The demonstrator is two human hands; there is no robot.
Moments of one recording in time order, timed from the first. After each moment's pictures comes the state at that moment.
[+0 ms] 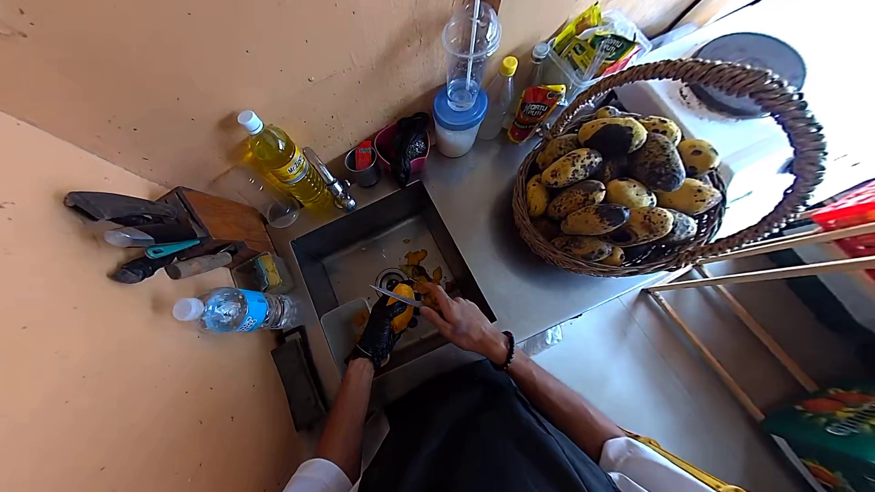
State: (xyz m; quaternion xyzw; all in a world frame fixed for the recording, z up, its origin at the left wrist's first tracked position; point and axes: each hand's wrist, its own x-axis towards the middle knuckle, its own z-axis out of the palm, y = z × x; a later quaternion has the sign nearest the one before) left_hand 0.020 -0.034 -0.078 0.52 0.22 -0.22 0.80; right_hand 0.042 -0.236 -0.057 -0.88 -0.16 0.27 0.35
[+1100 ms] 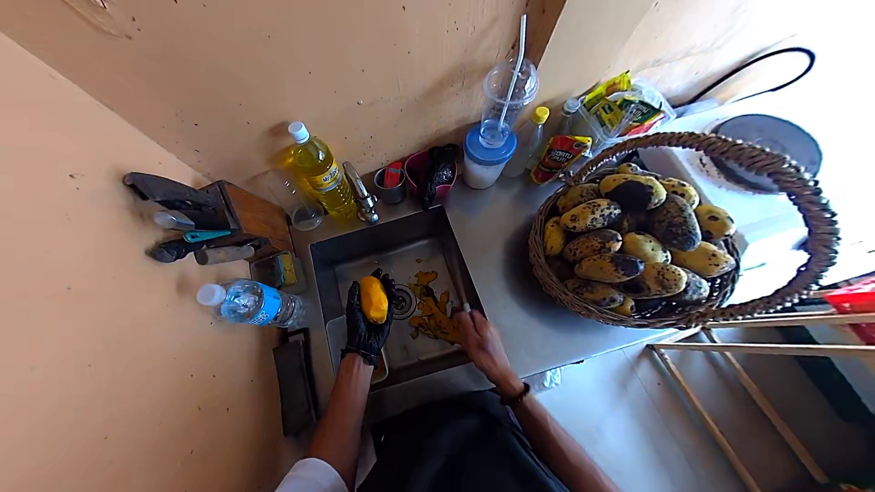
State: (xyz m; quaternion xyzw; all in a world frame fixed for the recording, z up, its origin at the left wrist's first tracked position) left_hand 0.056 -0.009 -0.076 0.20 0.27 0.02 0.94; right_hand 0.036 -0.256 -0.079 -0.81 0.06 0.24 0.54
